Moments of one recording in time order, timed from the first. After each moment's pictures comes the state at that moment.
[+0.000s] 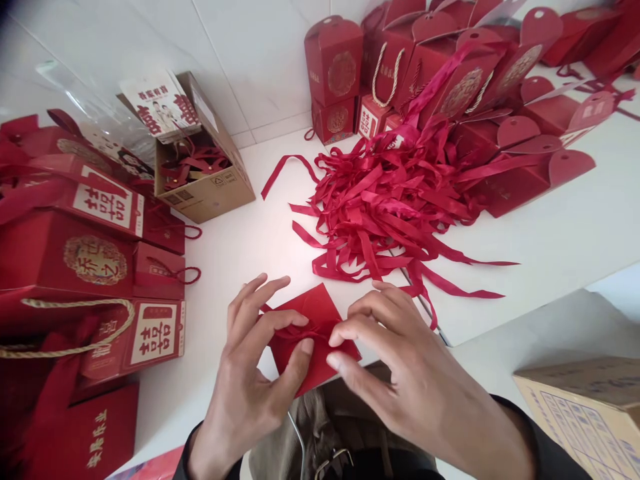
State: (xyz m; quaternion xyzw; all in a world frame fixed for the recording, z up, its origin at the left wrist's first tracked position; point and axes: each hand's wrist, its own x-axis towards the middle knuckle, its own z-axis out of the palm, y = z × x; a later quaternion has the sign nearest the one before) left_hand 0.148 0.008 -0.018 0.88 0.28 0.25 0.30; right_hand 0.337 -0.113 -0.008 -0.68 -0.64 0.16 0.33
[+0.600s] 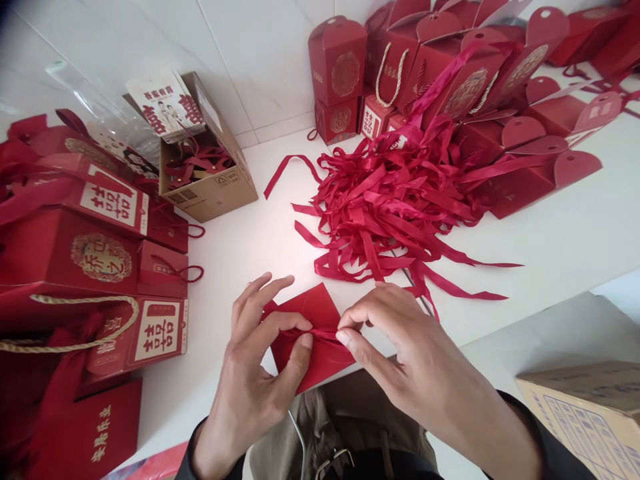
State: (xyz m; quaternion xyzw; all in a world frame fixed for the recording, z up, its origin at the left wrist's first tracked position) left_hand 0.152 0.008 -0.021 0.87 0.28 0.25 0.31; right_hand 0.338 -0.110 -0.009 -0.72 -0.55 0.22 0.35
